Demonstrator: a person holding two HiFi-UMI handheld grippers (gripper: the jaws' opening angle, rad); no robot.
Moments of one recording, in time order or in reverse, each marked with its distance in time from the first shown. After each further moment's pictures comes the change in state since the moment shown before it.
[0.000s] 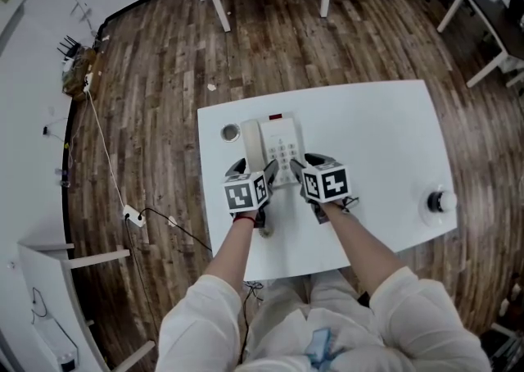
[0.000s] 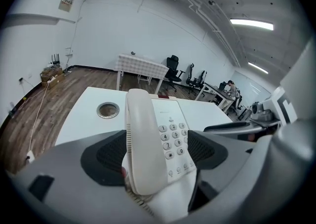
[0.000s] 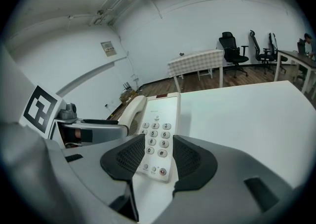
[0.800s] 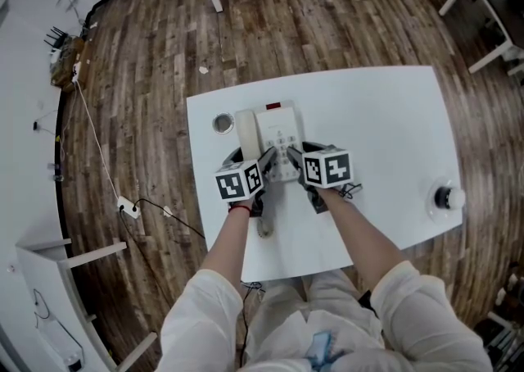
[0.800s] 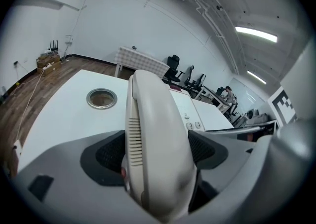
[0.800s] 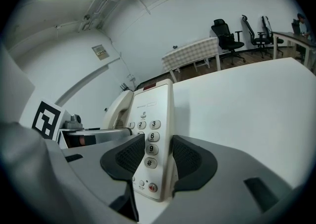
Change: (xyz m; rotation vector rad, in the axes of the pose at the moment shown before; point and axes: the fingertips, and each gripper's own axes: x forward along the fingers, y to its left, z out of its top) left arm 0.048 0.020 -0.007 -0.087 0.012 -0.080; right arm 0.042 -0.016 -0.003 0.120 0.037 0.030
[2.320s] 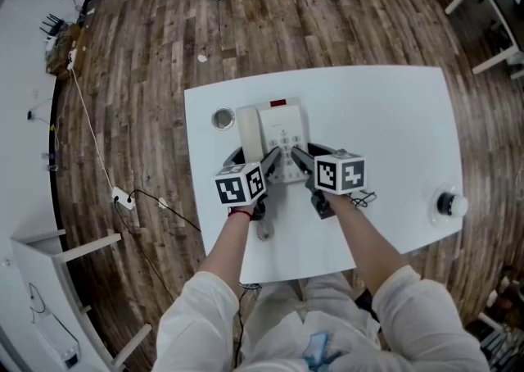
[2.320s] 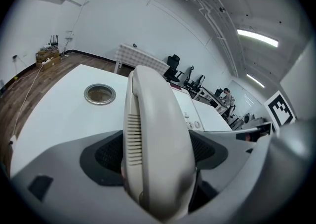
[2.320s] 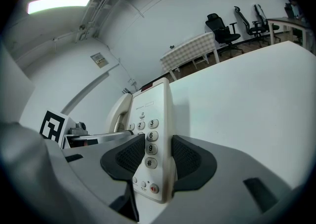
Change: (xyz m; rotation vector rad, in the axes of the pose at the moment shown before) left arm 0.000 -0.003 -0.002 -0.033 0.013 -0.012; right arm 0.000 -0.001 -0.002 0.092 -0.012 0.066
